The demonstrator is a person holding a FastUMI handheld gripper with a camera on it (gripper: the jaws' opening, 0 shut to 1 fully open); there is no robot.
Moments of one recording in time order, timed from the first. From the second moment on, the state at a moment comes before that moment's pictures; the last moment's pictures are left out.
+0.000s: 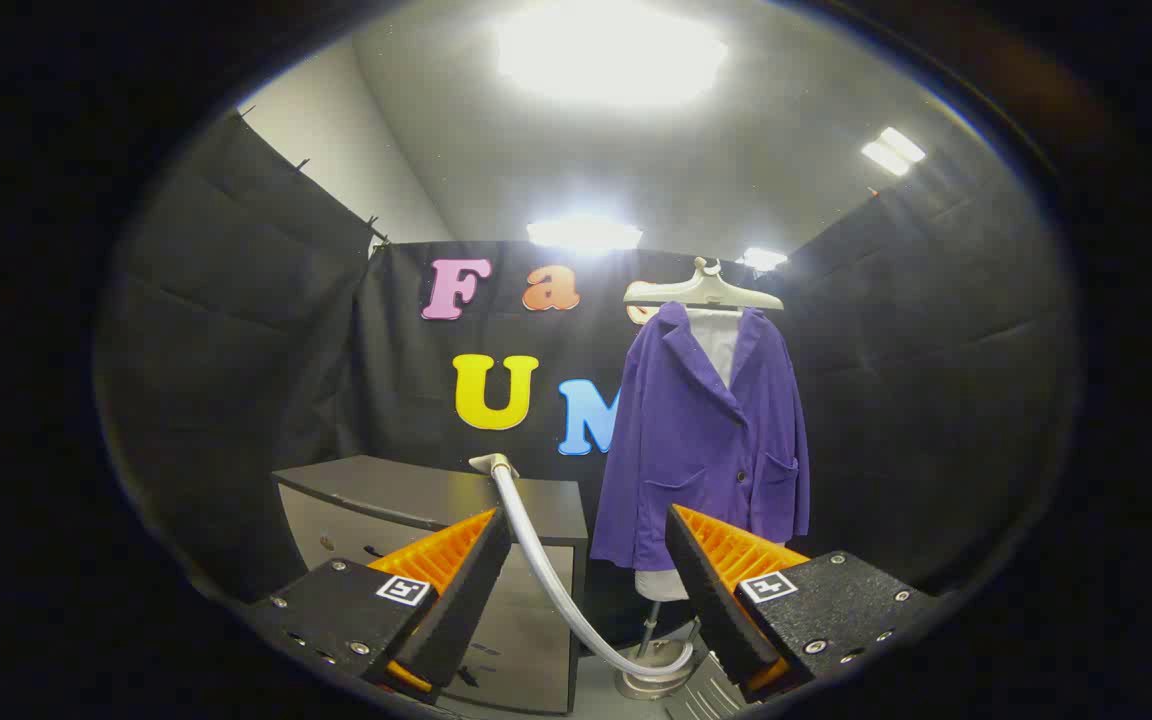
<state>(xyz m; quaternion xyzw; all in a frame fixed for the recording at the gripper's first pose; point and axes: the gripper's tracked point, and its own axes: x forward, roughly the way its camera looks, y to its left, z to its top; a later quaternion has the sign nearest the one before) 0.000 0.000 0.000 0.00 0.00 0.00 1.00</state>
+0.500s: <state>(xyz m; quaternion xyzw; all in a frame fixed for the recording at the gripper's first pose) -0.005 0.016 -0.032 0.04 0.01 0.03 1.00</state>
